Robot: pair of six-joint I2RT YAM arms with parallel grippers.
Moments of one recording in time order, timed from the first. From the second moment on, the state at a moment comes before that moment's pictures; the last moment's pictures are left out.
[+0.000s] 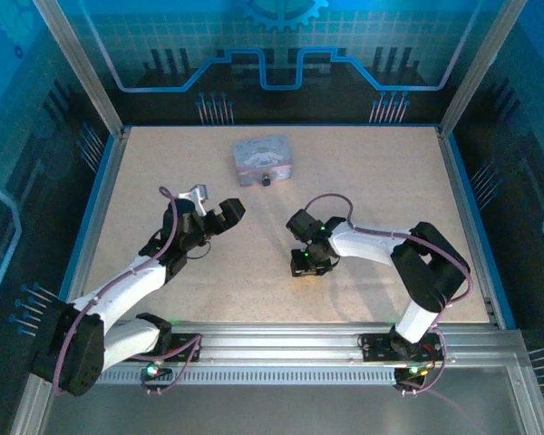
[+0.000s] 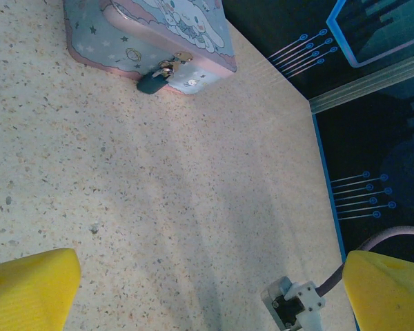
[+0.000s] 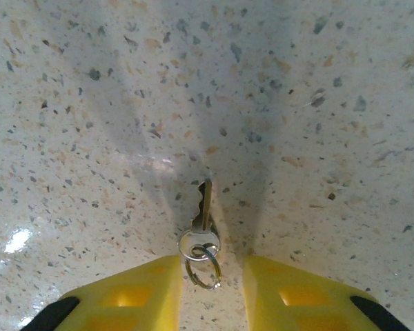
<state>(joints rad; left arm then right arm) -0.32 1.11 0.51 0.18 0.24 -0.88 0.77 1.70 0.96 -0.64 -0.16 0.67</state>
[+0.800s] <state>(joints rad) -0.32 1.11 0.51 0.18 0.24 -0.87 0.76 1.71 0.96 -0.62 -0.16 0.67</state>
